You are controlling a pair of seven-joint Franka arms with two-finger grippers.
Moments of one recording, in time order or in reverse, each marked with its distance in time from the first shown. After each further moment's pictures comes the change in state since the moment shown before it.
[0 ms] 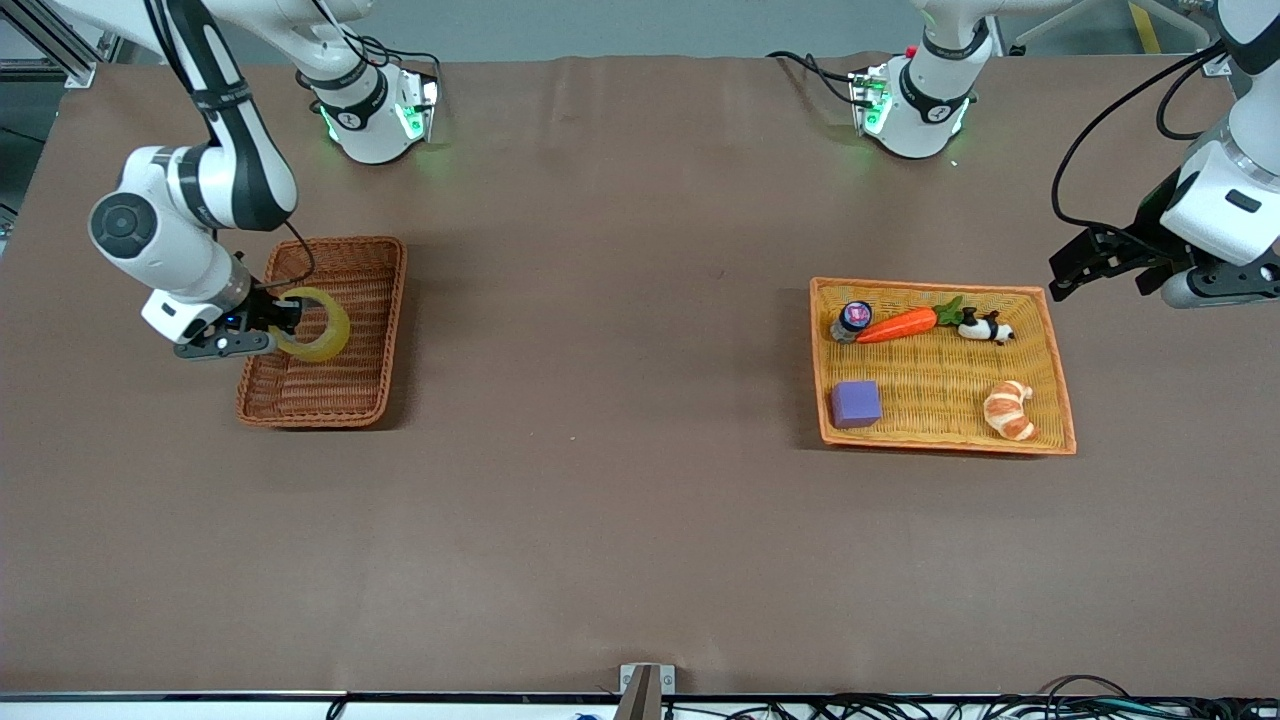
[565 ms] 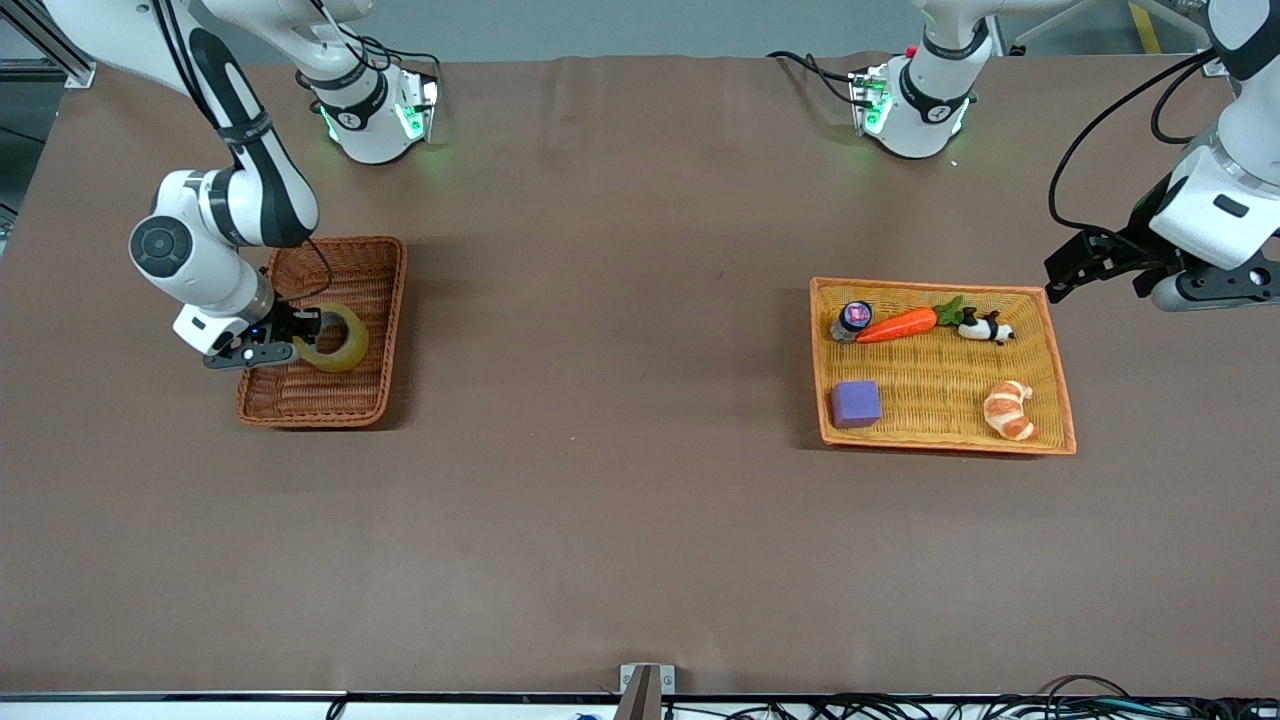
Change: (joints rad) left arm -0.008 0.011 -0.003 0.003 0.003 0.000 0.000; right arm 0.003 0.095 0.001 0.020 0.000 0.099 -0.001
